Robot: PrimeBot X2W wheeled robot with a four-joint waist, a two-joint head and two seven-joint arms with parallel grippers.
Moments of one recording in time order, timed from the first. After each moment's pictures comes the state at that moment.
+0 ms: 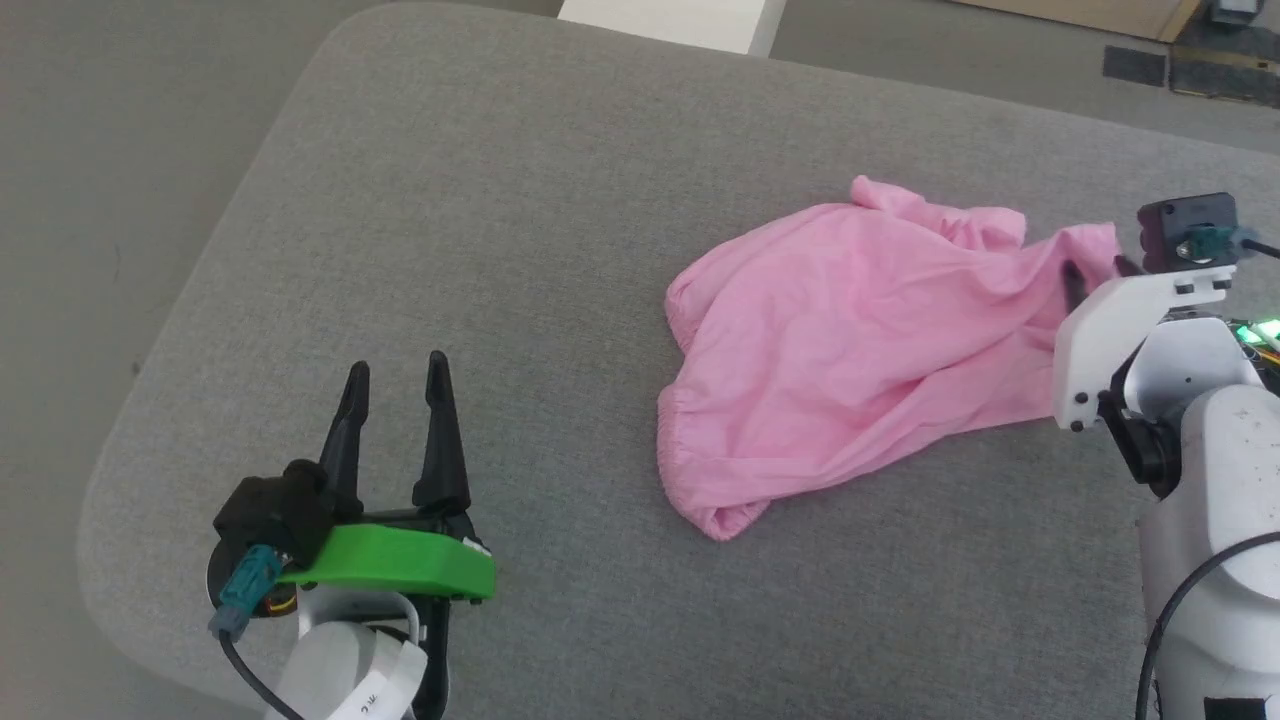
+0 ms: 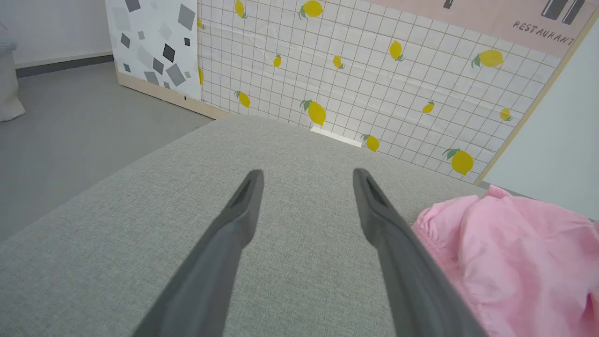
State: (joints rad) left arm -0.12 0.05 -0.12 0.03 -0.34 0.02 -0.26; right arm -0.53 -0.10 -0.18 0.37 -0.14 0.13 0.42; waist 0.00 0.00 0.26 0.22
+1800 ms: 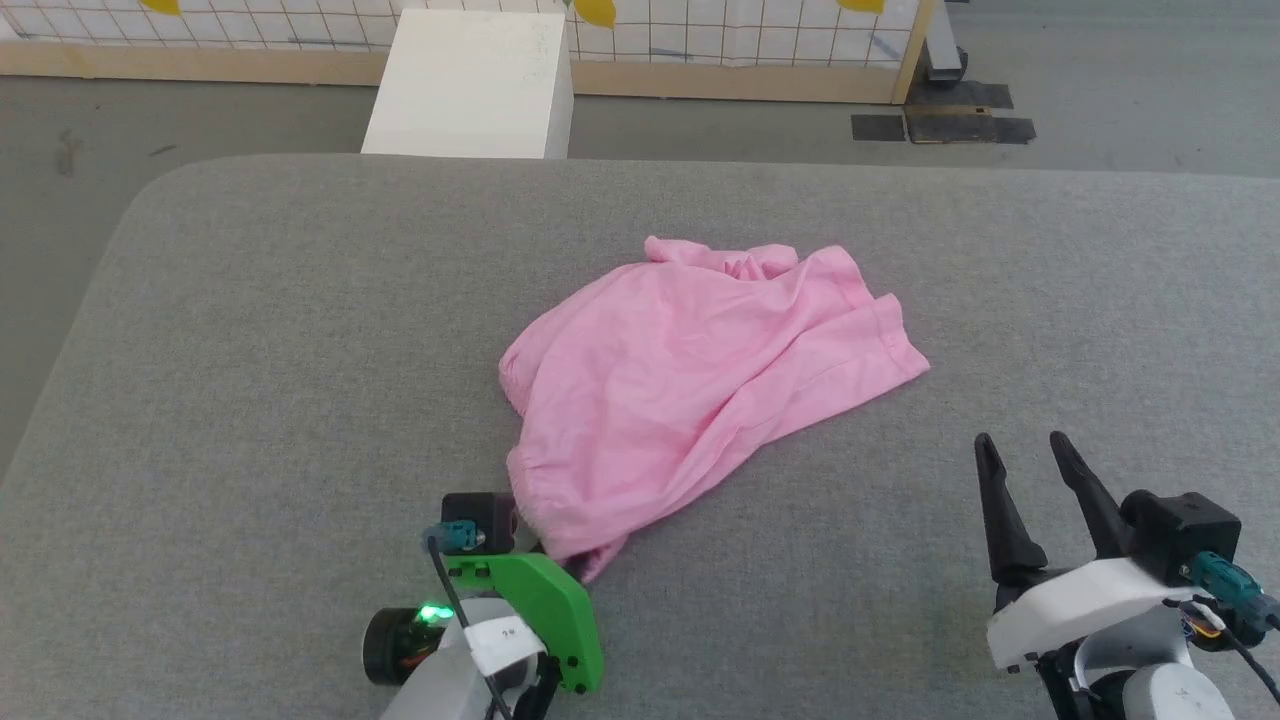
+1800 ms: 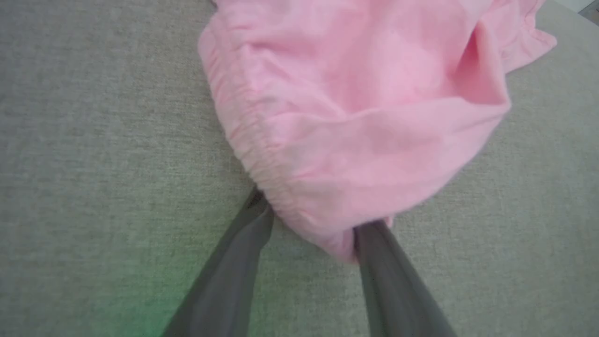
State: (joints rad) left arm -0.24 0.05 -0.40 0.48 -0.48 0.05 0.12; right arm -0.03 -0.05 -0.05 0.12 0.18 0.13 -0.08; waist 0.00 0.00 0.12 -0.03
